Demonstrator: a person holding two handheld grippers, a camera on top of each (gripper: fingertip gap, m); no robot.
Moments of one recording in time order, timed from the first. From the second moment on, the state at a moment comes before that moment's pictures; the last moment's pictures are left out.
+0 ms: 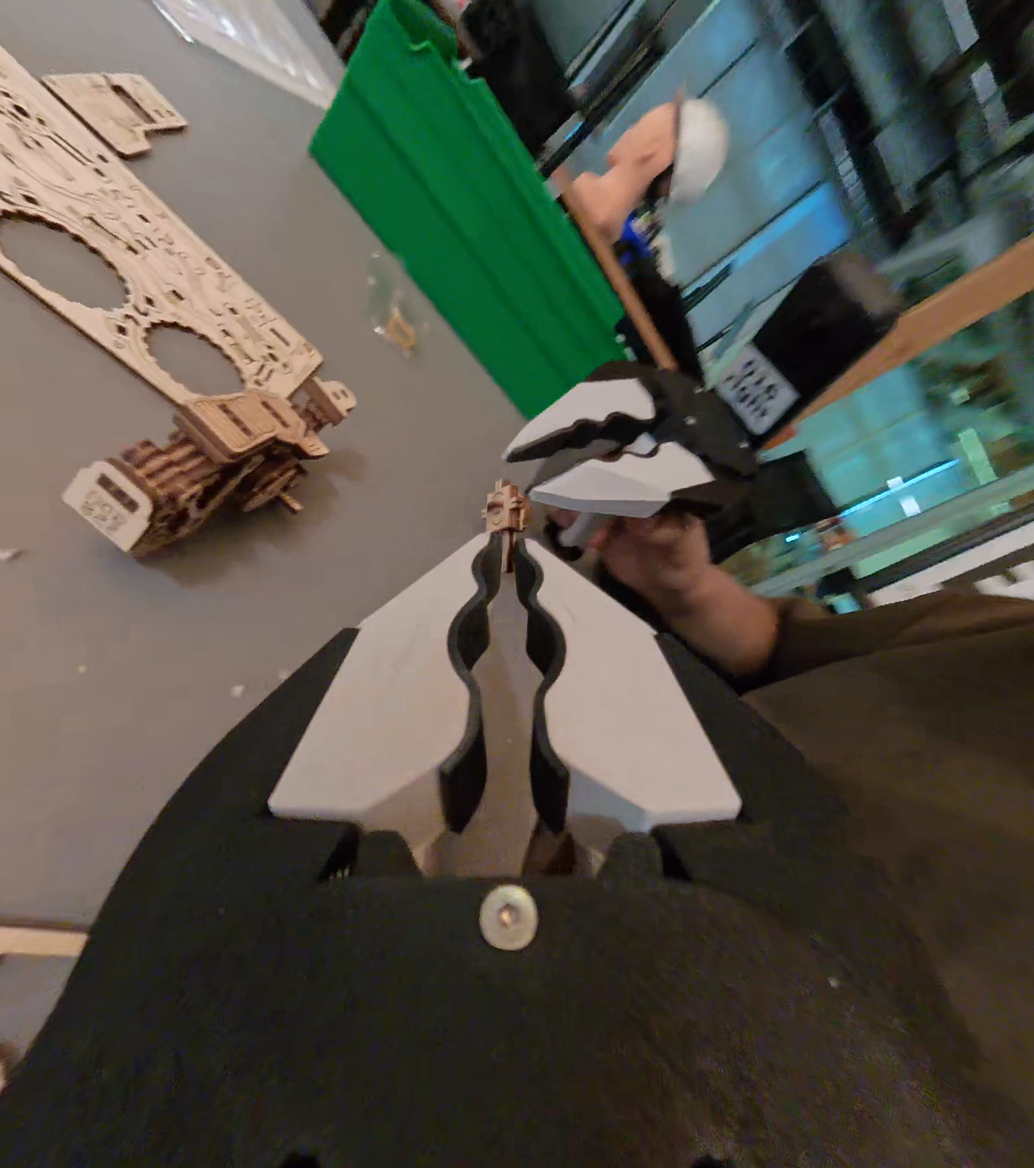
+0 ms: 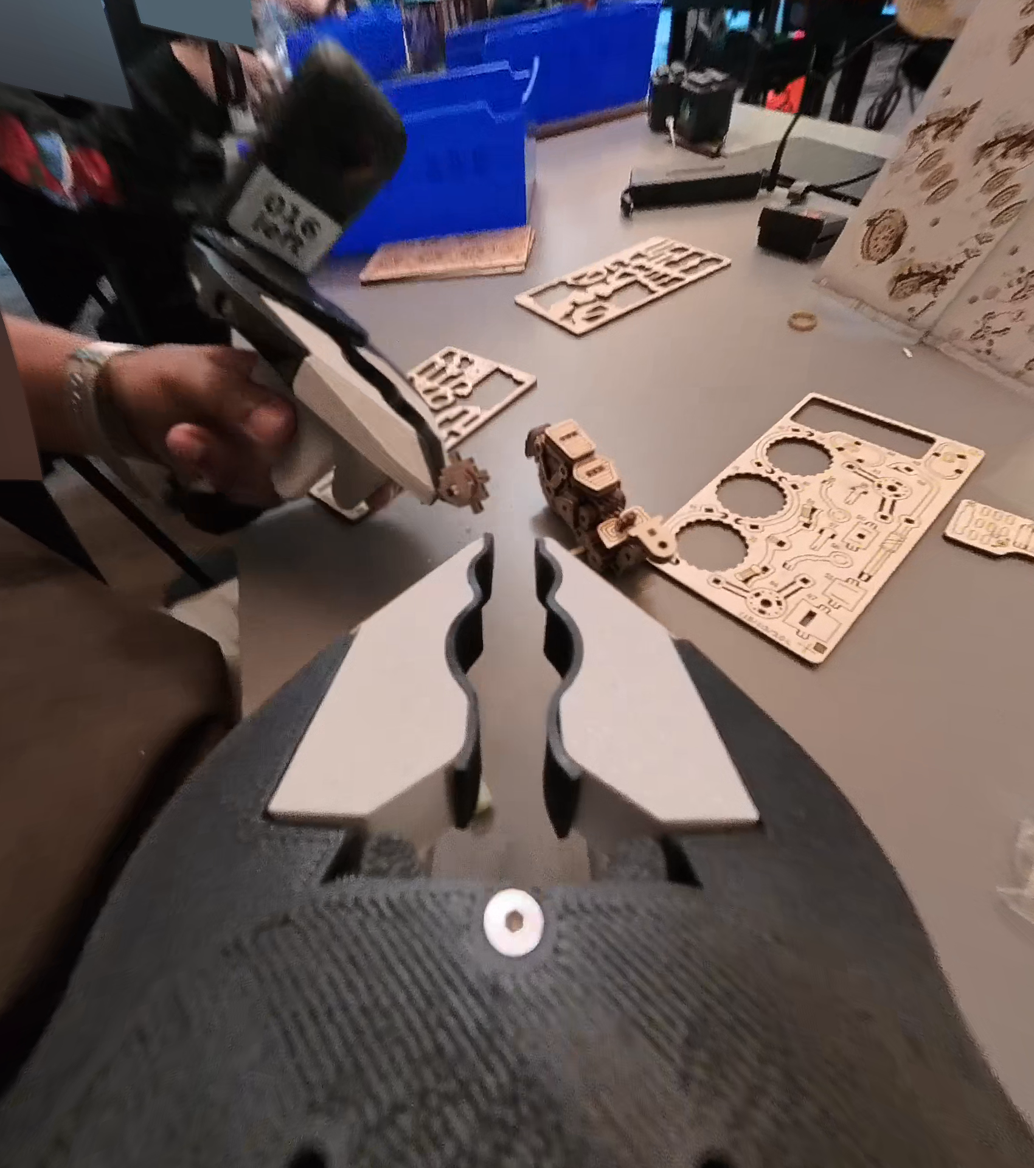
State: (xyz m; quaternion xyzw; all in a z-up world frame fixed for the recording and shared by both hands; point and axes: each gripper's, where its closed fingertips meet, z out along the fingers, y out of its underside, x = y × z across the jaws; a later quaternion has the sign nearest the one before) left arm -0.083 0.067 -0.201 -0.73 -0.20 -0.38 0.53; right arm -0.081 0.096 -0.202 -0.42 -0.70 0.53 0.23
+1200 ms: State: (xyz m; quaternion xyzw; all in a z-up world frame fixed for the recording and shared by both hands) left arm -0.071 0.068 -0.200 -0.70 -0.22 -0.41 0.53; right arm -0.080 0.067 -0.192 -0.29 -0.77 0.43 0.38
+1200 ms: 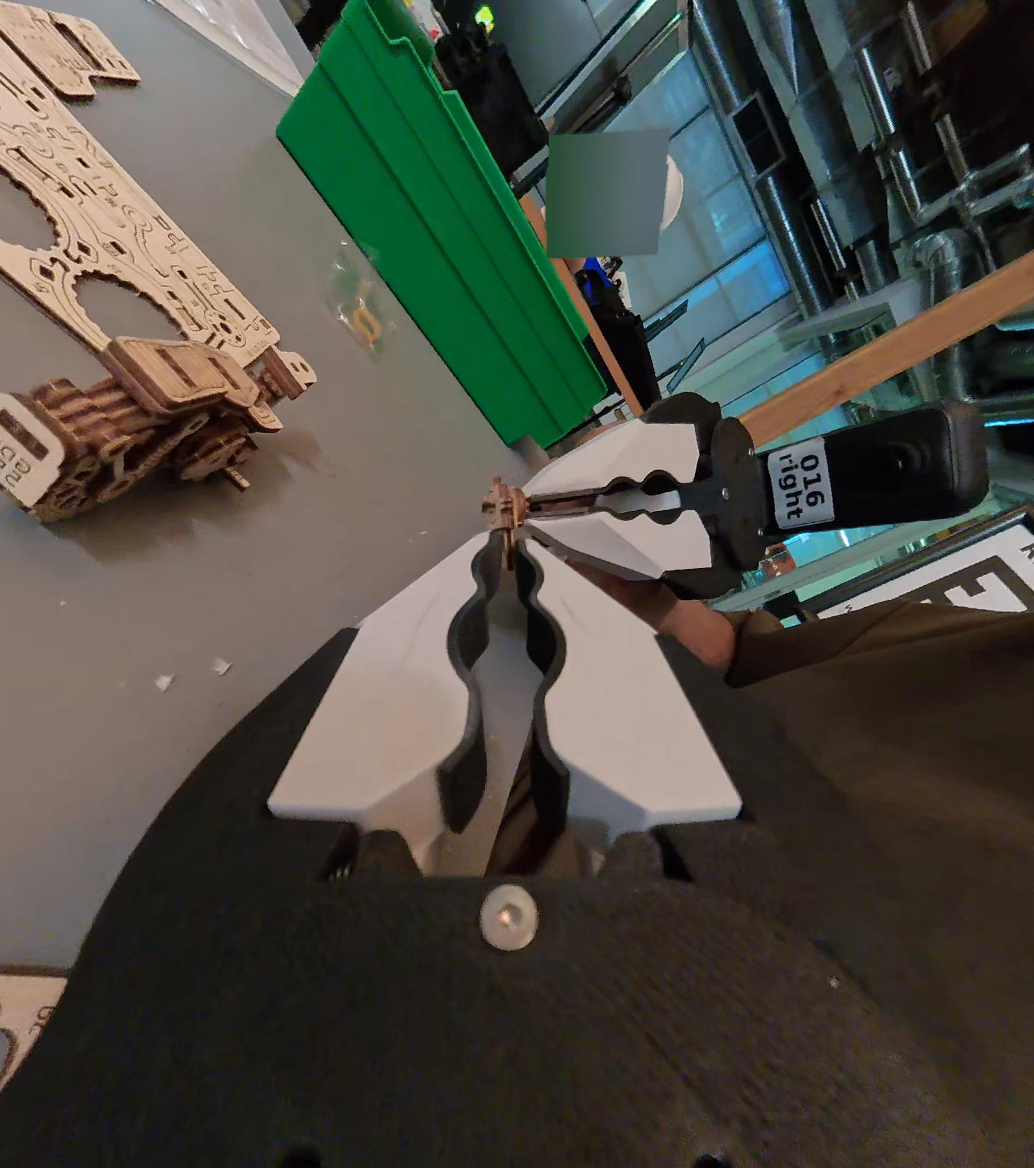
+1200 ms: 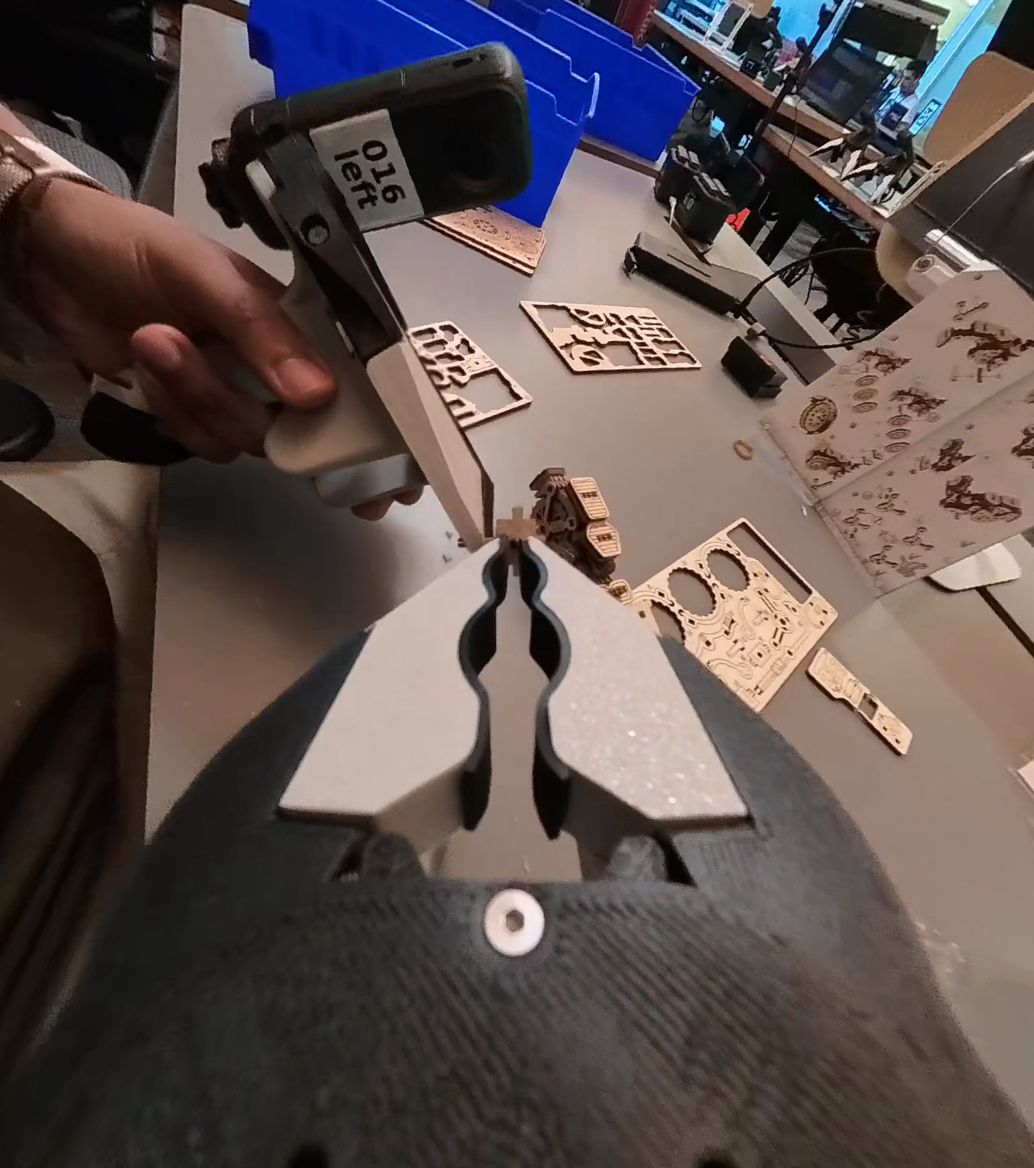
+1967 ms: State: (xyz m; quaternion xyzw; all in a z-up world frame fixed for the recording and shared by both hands) left arm -0.064 0.066 -0.209 -0.74 -0.17 -0.38 0.53; right arm -0.082 0.070 -0.197 -0.33 -0.75 0.48 0.31
